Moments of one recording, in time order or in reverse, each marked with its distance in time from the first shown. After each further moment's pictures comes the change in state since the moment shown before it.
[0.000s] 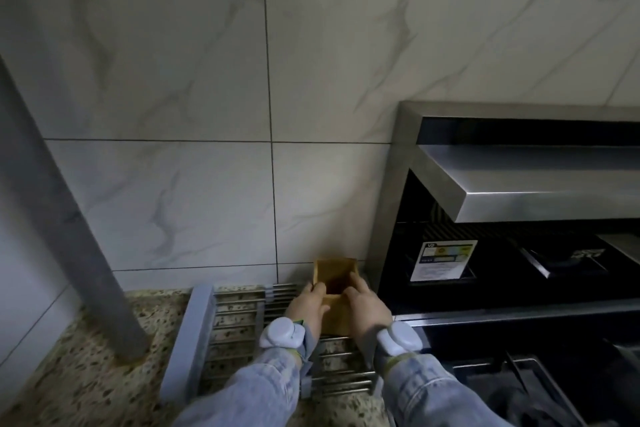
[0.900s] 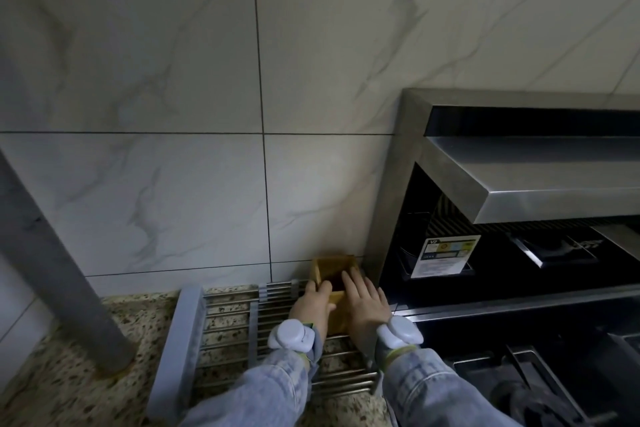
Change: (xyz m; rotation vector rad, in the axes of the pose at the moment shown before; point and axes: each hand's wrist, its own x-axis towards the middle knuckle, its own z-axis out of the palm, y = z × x) left_hand 0.021 0.004 0.009 0.173 -0.051 0.029; right_hand 0.016 0.011 0.016 -0.086 -0.054 0.039
